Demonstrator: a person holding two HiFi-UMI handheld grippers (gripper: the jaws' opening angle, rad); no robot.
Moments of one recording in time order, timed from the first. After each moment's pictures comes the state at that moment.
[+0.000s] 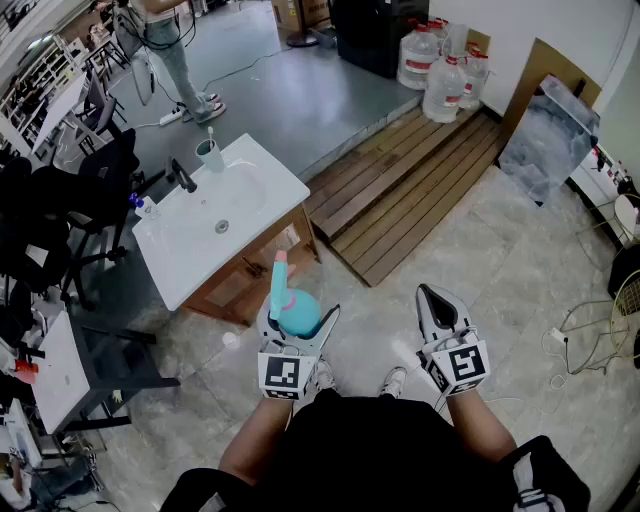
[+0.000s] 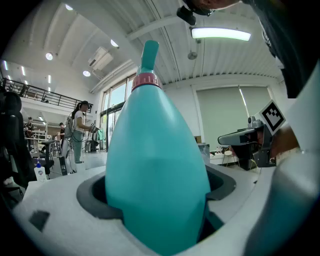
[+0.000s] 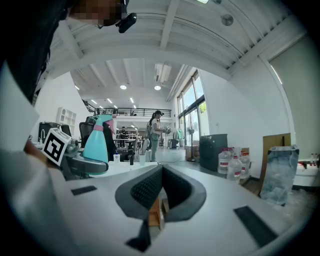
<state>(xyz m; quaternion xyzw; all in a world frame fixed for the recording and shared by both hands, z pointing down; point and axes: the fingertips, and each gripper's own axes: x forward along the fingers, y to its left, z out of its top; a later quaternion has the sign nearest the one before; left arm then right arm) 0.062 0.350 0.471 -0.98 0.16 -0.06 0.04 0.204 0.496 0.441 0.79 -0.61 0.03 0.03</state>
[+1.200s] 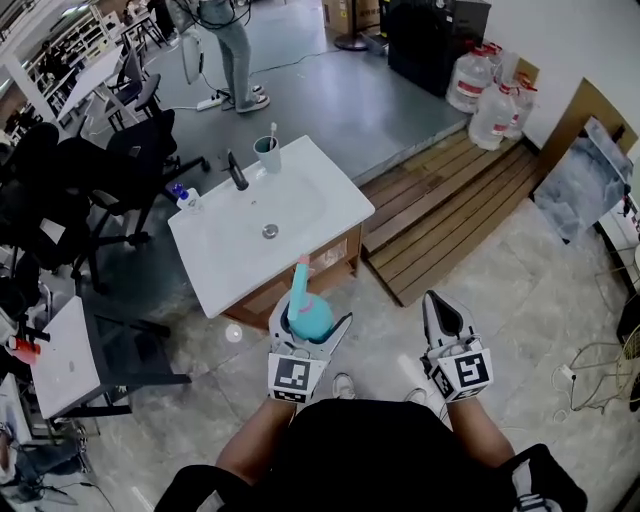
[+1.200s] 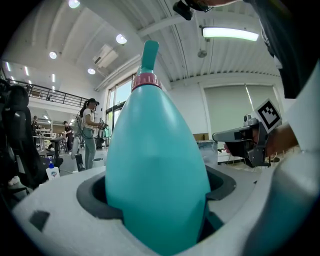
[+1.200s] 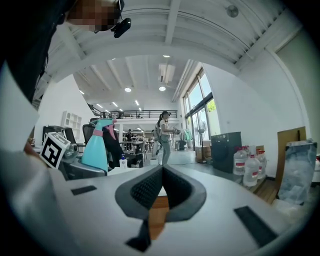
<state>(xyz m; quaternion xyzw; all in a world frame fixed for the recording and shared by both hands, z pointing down) -0.005 0.221 0.488 -0.98 0.18 -0.07 0.03 0.141 0.343 0.445 0.77 -0.64 0.03 0.02</state>
